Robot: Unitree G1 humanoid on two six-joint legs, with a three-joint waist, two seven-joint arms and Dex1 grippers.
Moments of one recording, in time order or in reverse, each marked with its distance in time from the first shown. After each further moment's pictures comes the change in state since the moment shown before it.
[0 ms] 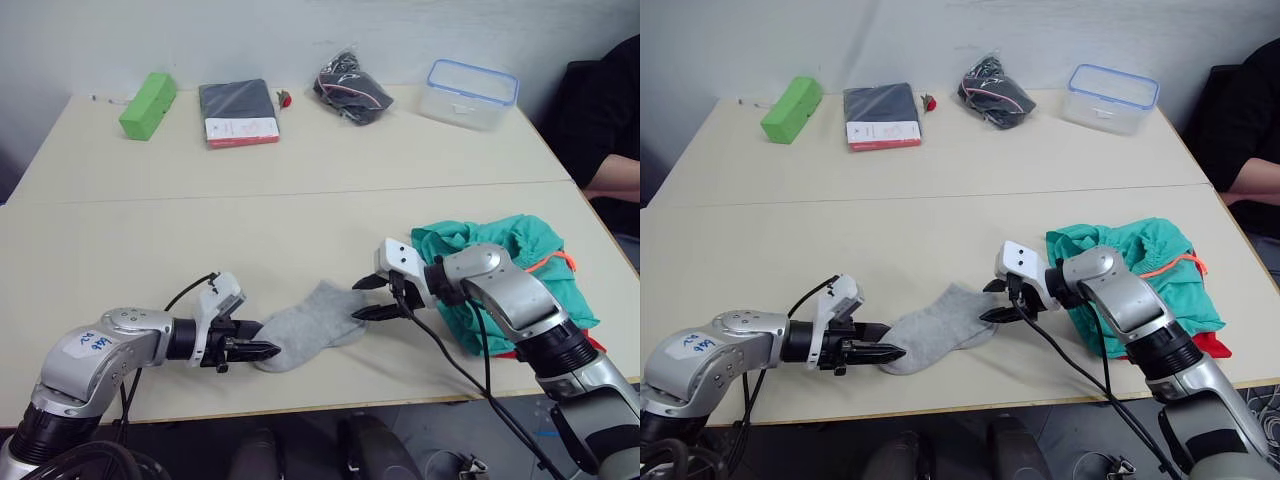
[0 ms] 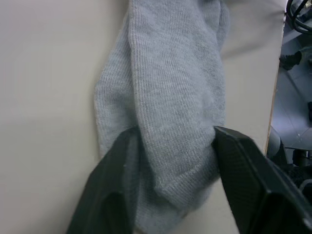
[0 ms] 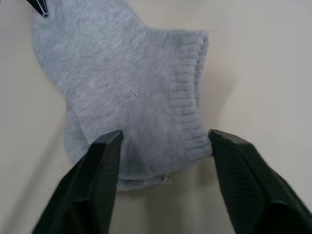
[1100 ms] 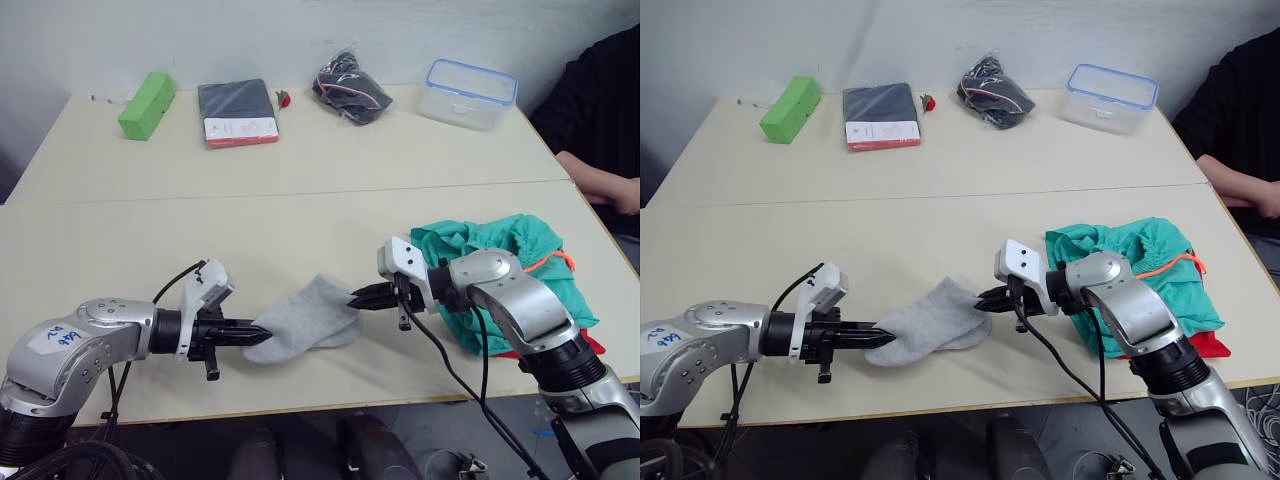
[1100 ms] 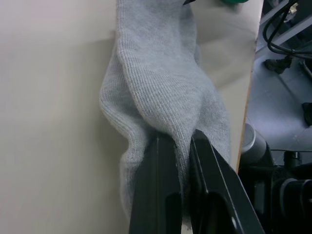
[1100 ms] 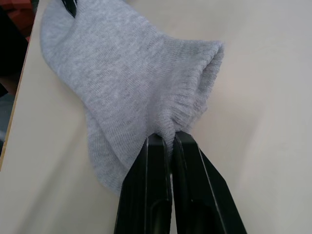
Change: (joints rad) left arm -0.006 0.081 0.071 -0.034 -0.104 -0.024 0.010; right arm 0.073 0.013 -0.084 -0.143 0.046 0.039 -0.017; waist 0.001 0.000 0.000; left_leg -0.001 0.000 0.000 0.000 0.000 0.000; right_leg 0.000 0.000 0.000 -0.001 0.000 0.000
